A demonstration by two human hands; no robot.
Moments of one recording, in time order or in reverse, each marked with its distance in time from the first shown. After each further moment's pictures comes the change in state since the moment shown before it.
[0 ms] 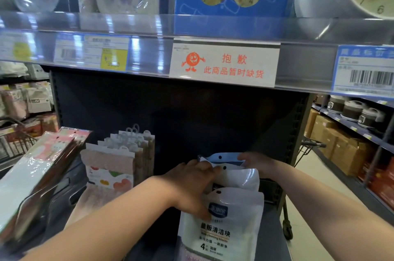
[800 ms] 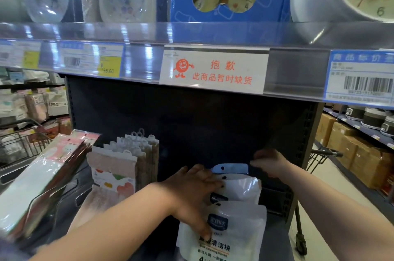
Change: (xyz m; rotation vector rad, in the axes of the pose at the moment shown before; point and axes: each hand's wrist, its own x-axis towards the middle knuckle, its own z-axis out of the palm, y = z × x) left_hand -0.001 0.003 -0.001 0.039 -0.098 -0.045; right_hand 0.026 0.023 -0.012 0.361 0.260 0.089
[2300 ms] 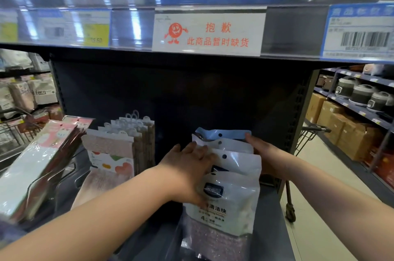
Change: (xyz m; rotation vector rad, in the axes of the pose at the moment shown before) left_hand -0.009 0.011 0.010 0.165 0.146 -0.058; right_hand -0.068 0.004 0.002 0.484 -0.348 0.051
